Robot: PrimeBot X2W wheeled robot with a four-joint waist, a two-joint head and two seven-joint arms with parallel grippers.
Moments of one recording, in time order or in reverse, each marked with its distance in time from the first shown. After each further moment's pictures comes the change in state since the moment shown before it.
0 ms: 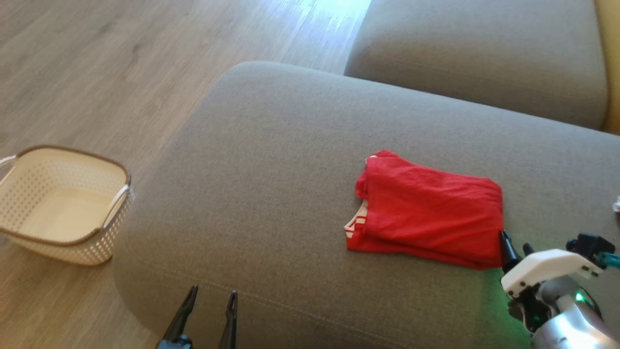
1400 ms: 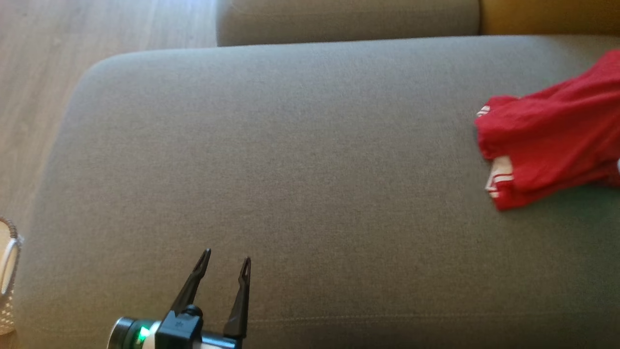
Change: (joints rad) left arm -0.101 -0.020 -0.035 -0.021 0.003 -0.013 0.000; right arm -0.394 -0.317 0.103 0.040 -0.388 0.000 -0.077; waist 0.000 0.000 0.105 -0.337
